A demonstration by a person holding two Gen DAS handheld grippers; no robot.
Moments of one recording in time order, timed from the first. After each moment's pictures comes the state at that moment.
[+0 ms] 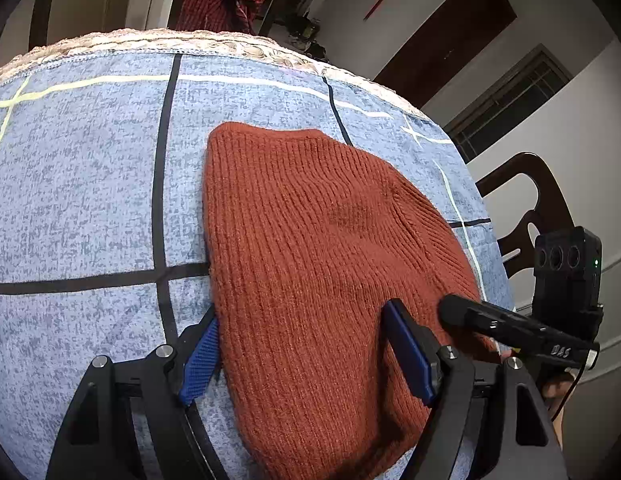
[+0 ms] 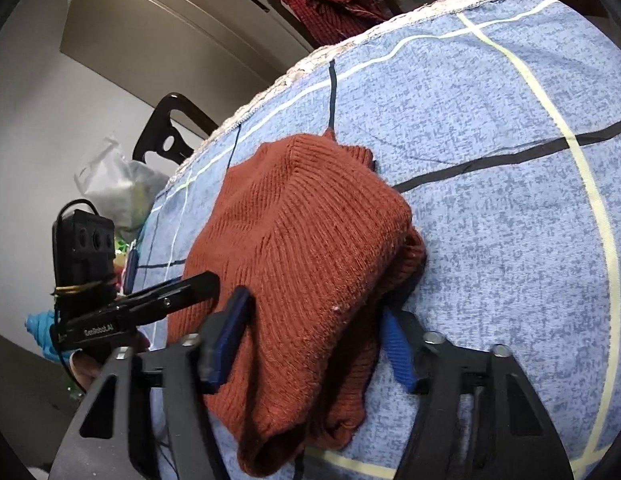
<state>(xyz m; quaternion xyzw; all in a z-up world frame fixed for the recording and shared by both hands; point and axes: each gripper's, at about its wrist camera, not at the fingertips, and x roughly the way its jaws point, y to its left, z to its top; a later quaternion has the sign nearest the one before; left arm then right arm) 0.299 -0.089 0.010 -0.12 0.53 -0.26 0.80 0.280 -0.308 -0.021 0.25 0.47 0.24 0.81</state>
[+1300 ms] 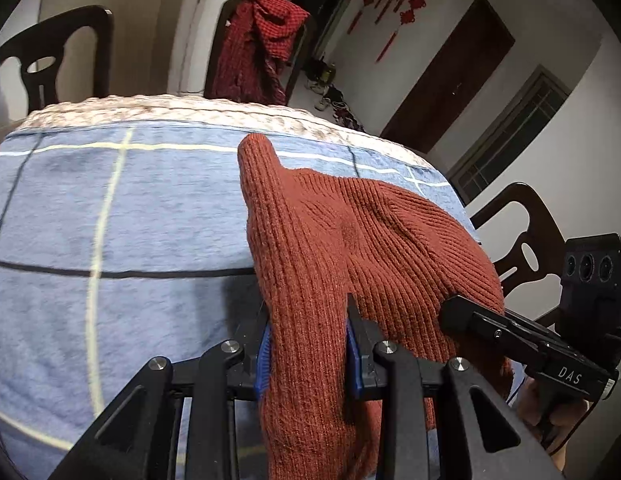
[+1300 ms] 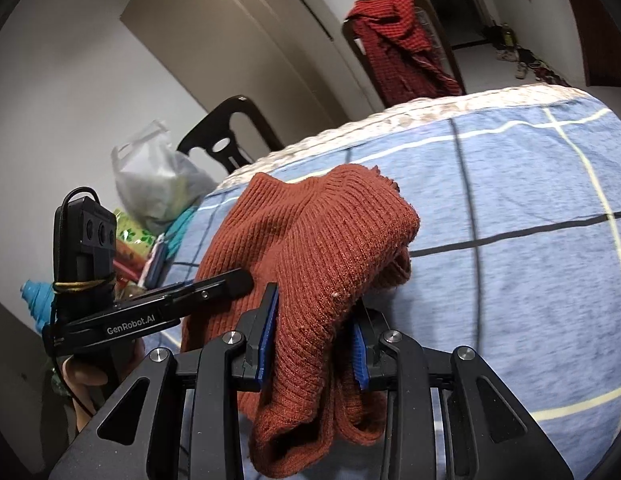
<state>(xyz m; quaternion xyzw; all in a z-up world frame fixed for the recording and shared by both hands) 0.252 -0.001 0.084 -0.11 0.47 -0.21 0.85 0.239 -0.202 0.066 0.19 0.39 0.27 0.86</state>
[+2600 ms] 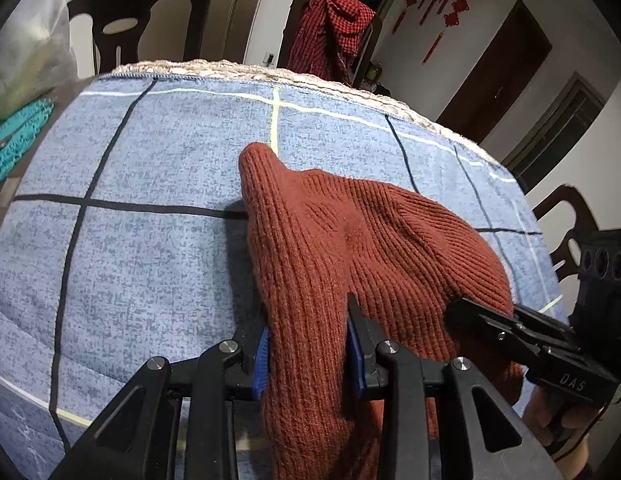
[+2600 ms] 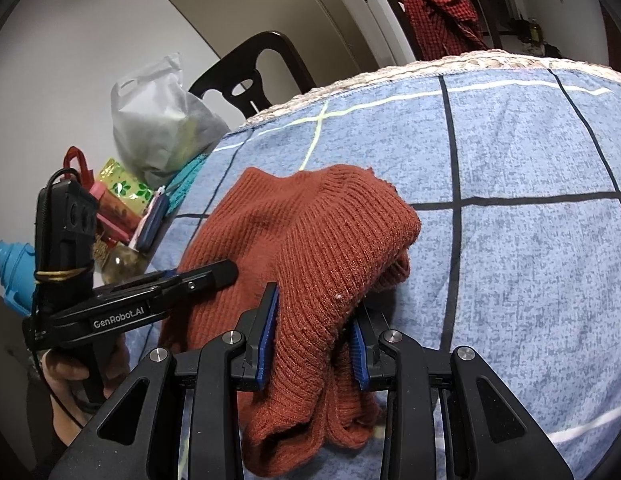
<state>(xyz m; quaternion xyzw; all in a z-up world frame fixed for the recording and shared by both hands) 0.241 0.118 0.028 -0.10 0.48 -0.15 0.86 0.243 -0.073 0.016 0.15 0.43 0.28 0.85</state>
